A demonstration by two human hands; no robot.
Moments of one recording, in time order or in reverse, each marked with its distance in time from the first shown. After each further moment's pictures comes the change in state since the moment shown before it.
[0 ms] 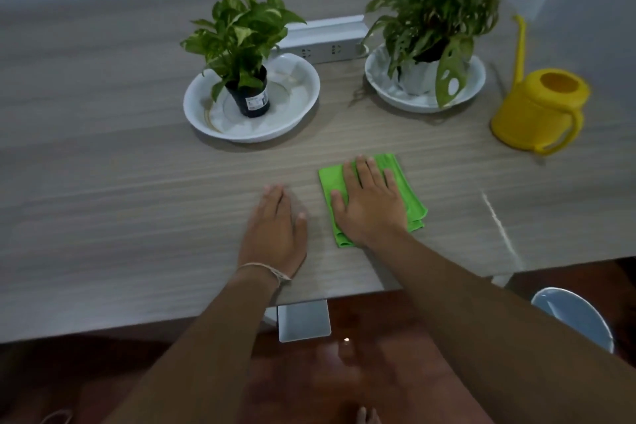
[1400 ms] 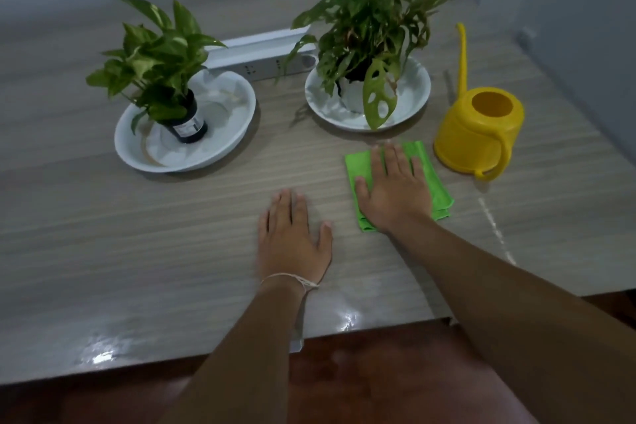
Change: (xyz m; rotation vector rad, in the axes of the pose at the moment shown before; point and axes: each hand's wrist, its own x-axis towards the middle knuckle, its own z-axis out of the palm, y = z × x) left_hand 0.052 0.152 0.063 0.181 0.010 -0.088; right_hand 0.061 0.171 -0.036 -0.074 -0.017 0.110
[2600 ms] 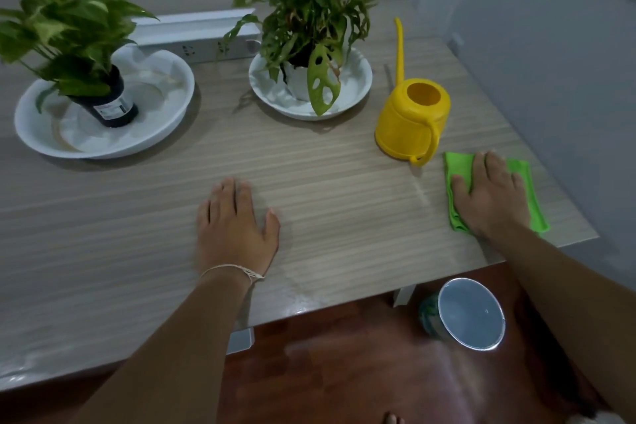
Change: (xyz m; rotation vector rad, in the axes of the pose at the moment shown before) left_hand -0.005 -0.002 0.004 0.044 0.049 0.016; right_hand -0.068 0.220 -0.026 -0.028 0.086 0.377
